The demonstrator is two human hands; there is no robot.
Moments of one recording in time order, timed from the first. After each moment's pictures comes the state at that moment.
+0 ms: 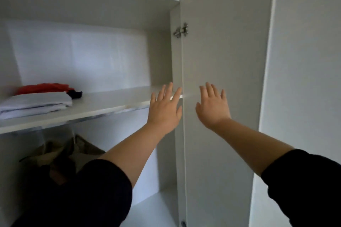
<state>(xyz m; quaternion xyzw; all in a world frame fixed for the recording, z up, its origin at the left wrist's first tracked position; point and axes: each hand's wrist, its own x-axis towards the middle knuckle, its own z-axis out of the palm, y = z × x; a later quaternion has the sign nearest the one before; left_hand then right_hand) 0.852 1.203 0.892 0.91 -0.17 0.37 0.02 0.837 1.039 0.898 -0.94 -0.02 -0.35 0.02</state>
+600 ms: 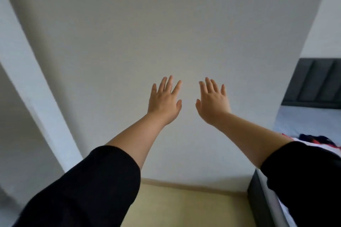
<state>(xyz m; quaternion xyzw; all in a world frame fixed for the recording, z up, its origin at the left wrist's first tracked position) 0.495 0.668 0.784 0.80 -0.55 0.24 0.09 0.356 0.570 0.780 -0.90 0.37 -0.23 -0.10</state>
